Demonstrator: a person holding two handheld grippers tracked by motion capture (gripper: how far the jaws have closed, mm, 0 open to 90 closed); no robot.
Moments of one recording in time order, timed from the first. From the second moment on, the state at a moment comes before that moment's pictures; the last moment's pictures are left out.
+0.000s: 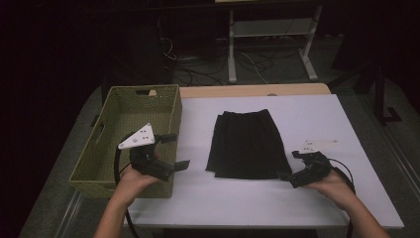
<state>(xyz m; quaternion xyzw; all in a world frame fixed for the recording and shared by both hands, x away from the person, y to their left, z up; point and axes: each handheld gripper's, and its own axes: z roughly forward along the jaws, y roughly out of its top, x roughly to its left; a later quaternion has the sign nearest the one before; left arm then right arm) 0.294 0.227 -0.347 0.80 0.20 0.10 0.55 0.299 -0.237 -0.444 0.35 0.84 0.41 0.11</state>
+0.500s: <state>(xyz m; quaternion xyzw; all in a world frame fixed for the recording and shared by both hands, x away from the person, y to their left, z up) 0.294 0.227 -0.347 0.80 0.20 0.10 0.55 0.310 -0.230 -0.461 0.36 0.84 0.38 0.11</state>
